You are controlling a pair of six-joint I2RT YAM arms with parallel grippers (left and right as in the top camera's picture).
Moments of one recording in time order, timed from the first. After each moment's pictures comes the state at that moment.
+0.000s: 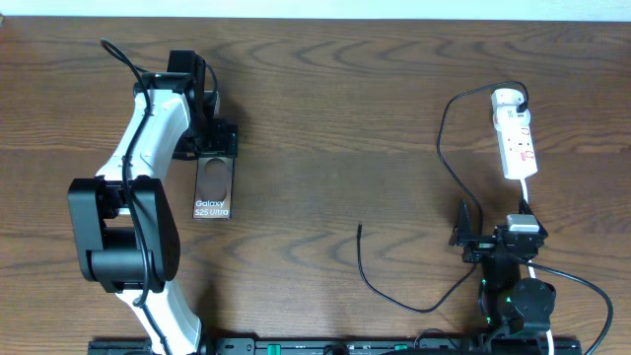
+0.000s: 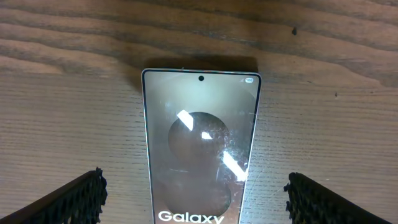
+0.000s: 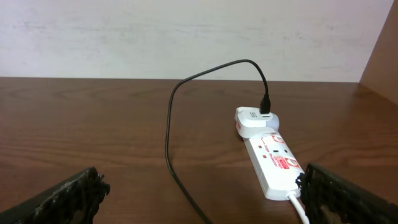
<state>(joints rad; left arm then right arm) -0.01 1.96 1.51 -1.04 0.01 -0.03 -0.01 0.01 0.01 -0.07 0.03 -0.01</state>
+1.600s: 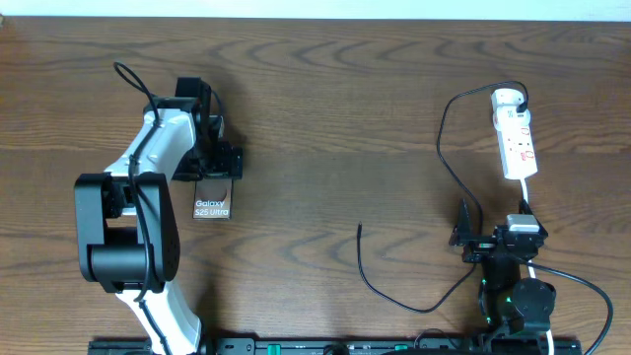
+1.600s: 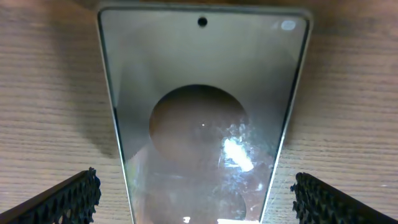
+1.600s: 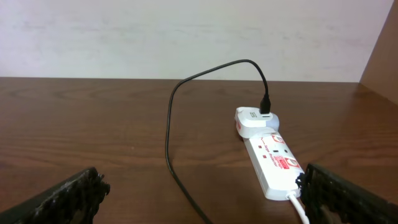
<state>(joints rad) -0.01 1.96 1.32 -0.92 0.02 -0.03 -0.01 0.01 0.01 -0.07 0.03 -0.01</state>
